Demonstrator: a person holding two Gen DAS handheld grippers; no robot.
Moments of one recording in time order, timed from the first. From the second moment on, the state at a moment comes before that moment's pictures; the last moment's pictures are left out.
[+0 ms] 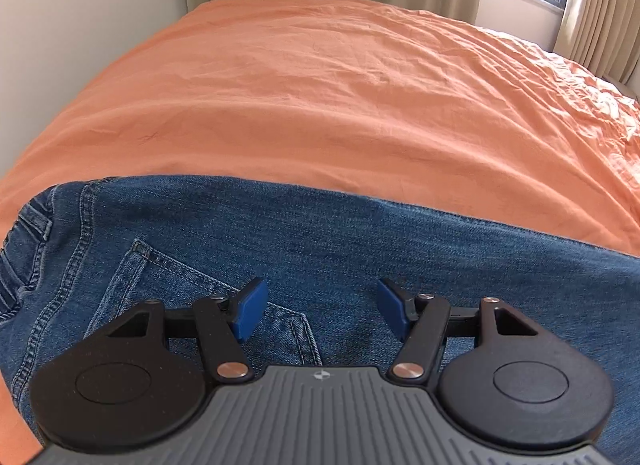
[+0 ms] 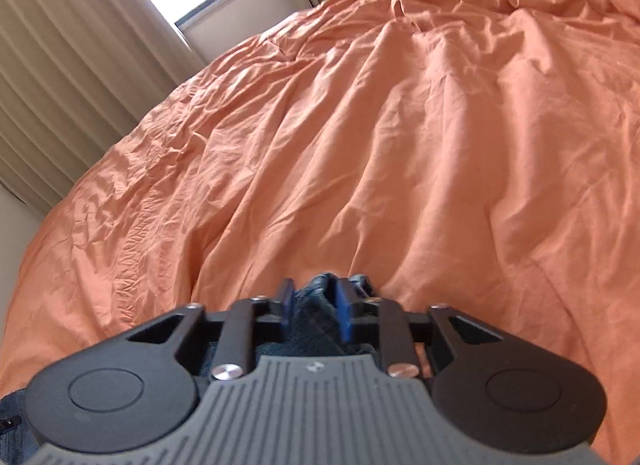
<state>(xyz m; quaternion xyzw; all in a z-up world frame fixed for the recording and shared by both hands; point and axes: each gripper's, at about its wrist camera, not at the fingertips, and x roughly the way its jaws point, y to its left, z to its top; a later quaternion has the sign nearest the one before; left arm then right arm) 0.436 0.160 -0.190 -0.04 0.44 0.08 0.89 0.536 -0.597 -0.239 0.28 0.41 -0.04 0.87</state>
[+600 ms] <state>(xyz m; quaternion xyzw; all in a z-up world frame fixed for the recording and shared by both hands) 0.447 0.131 -0.186 0.01 0.42 0.06 0.90 0.534 -0.592 -0.224 0.24 0.39 -0.10 0.88</state>
